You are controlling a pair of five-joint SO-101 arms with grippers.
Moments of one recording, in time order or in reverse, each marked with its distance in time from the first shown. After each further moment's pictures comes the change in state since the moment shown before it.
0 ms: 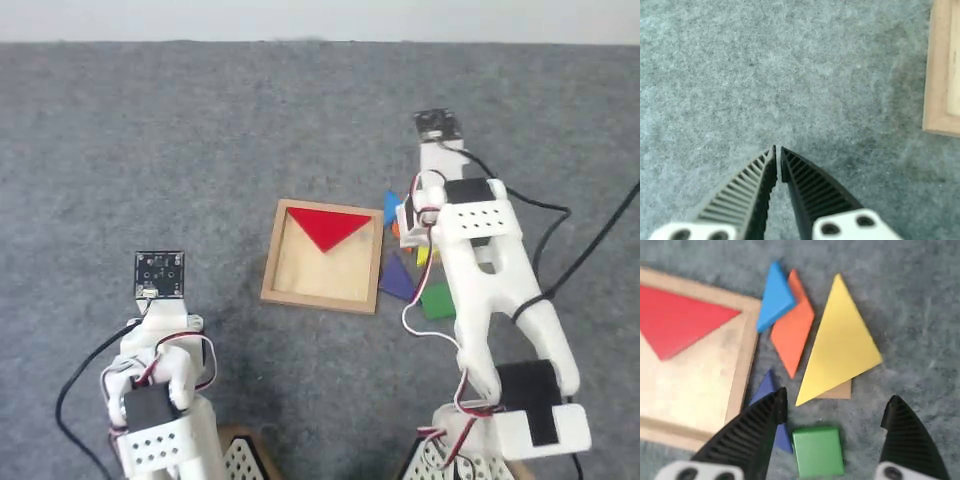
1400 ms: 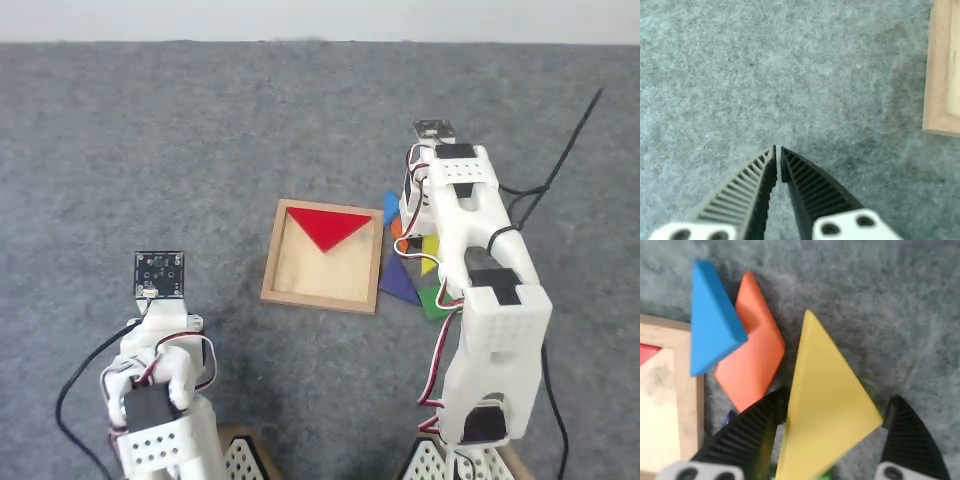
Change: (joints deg) left arm 0.0 -0.1 0.0 0.0 0.0; right arm 2.9 37.5 -30.0 11.1 1.1
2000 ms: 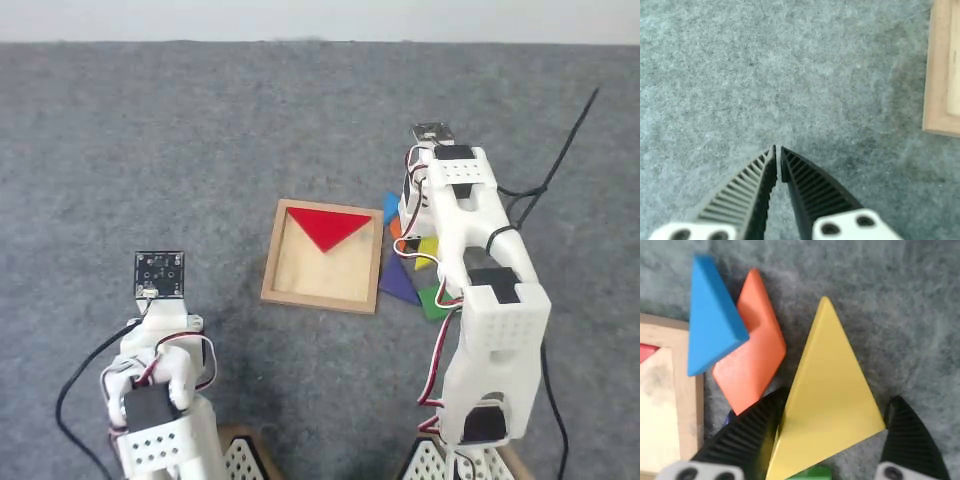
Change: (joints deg) left arm 0.0 0.0 0.0 0.0 0.0; right arm 0.0 0.3 0.0 0.0 0.0
